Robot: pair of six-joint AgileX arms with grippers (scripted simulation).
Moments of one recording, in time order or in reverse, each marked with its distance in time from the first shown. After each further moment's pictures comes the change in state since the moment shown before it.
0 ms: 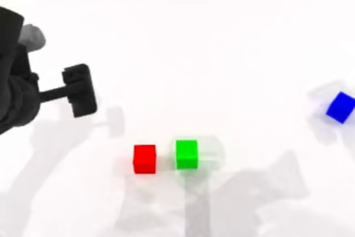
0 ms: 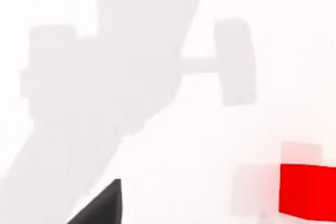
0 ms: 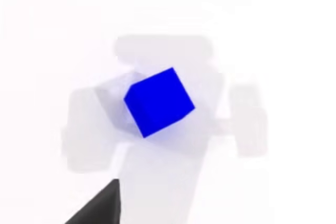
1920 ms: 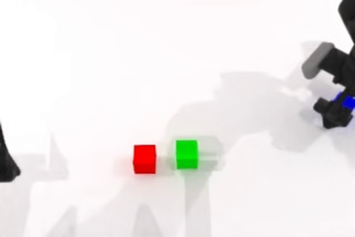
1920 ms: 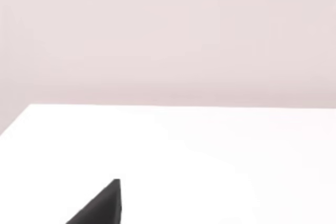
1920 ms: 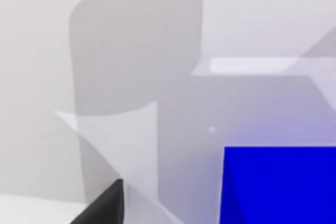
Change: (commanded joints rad) left arm 0.366 -1.154 -0.874 0.690 0.028 0.497; right arm 0.035 1.132 0.652 -0.292 -0.001 -0.382
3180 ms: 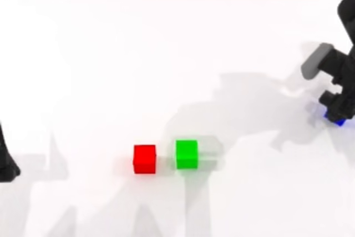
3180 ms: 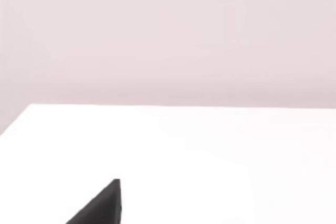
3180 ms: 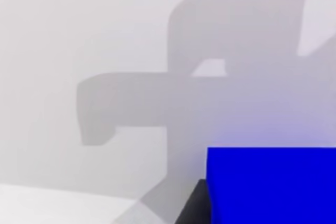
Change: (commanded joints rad) left arm 0.000 0.000 0.000 0.000 0.000 0.000; right arm 0.000 0.000 0.000 0.000 0.000 0.000
